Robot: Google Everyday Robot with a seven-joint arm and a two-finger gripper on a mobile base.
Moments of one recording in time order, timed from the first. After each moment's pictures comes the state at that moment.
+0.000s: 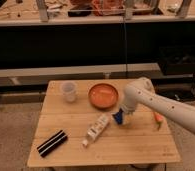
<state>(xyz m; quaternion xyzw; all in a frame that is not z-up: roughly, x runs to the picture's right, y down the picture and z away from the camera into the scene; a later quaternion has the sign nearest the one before) 0.160 0.161 0.849 -0.30 -0.09 -0.06 0.95</state>
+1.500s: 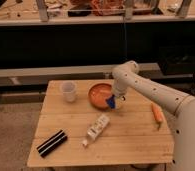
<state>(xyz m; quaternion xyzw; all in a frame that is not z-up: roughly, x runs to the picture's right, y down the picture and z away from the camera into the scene) 0.114 0.067 0.884 -0.28 -0.08 -0.08 0.95</state>
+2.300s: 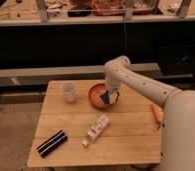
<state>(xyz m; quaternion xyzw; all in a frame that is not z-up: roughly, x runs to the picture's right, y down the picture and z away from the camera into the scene) 0.083 0.043 0.892 -0.28 -0.07 -0.10 0.95</state>
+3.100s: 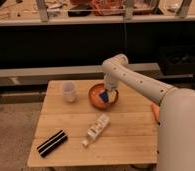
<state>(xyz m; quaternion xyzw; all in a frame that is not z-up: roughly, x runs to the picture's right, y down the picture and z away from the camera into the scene) 0.085 0.037 0.896 -0.28 -0.07 -0.11 0.95</state>
